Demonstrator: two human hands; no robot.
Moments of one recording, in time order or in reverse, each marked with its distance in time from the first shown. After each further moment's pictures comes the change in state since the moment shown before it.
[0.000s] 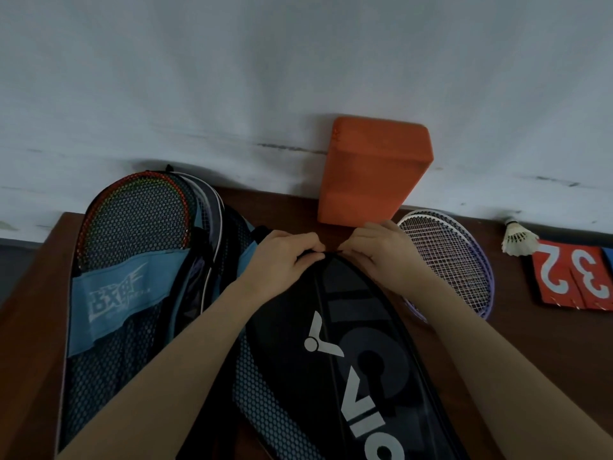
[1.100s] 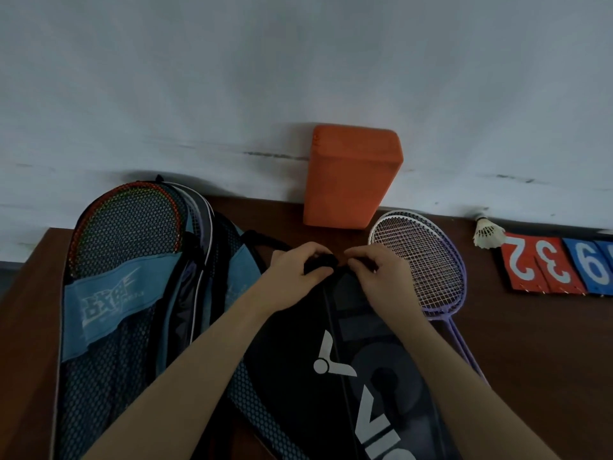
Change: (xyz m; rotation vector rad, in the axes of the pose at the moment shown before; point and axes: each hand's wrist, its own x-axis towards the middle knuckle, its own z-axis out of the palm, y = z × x) left_hand -0.015 0.029 0.016 -0.300 -0.191 -0.239; right_hand -0.042 -0.058 -0.014 0.355 0.255 0.634
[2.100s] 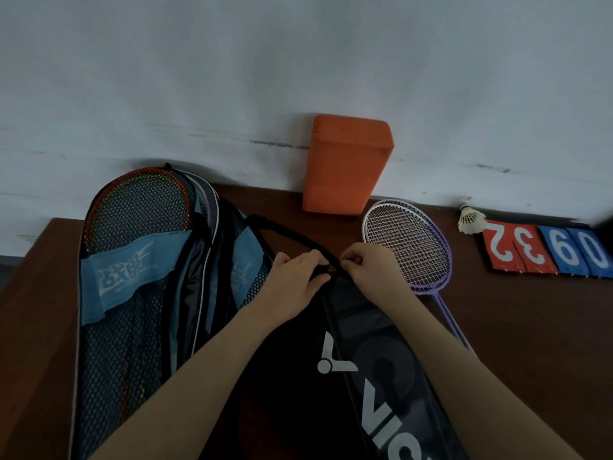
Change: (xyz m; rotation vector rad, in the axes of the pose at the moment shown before) left_hand -0.062 -0.005 0.032 0.380 0.239 0.320; right_hand -0.034 -0.013 0.001 -0.184 -0.199 0.079
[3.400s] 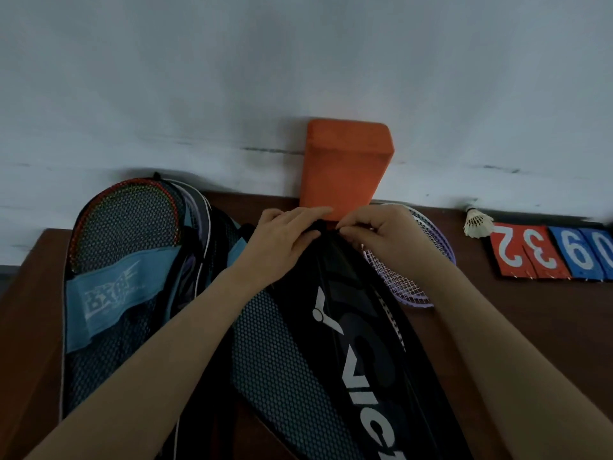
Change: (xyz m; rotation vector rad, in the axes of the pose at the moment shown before) left_hand 0.070 -0.018 -0.045 0.017 0.135 0.212; right_hand 0.044 -0.018 -0.062 0.152 -0.029 -0.376
